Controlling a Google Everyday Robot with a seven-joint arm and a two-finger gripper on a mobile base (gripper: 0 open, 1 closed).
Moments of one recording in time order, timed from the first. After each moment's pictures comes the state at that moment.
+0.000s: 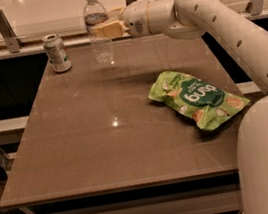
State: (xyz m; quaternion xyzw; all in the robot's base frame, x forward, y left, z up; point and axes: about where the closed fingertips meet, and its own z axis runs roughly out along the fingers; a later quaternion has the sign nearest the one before) arm 0.756 0.045 0.974 -0.45 0.58 0.36 0.58
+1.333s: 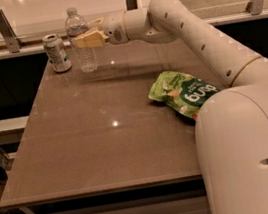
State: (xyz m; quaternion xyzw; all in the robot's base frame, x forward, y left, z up) arm 0.778 0.108 0.940 -0.47 0.59 0.39 0.54
